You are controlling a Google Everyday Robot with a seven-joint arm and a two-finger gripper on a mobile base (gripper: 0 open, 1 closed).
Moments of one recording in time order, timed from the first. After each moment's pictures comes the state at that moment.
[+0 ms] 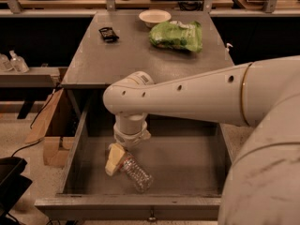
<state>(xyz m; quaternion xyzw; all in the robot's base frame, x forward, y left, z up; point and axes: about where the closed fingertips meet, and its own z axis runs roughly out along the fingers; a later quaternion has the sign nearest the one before) 0.503 0.054 0.643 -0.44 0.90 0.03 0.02</state>
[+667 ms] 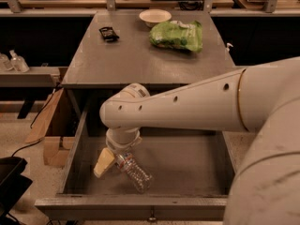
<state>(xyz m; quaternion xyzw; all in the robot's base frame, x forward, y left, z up) 0.504 0.089 0.627 -0.40 0.91 0.06 0.08</state>
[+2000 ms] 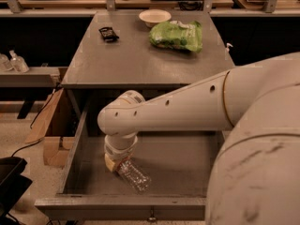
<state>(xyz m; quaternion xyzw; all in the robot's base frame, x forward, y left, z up) 0.498 0.095 0.603 -0.38 0.92 0.06 0.07</state>
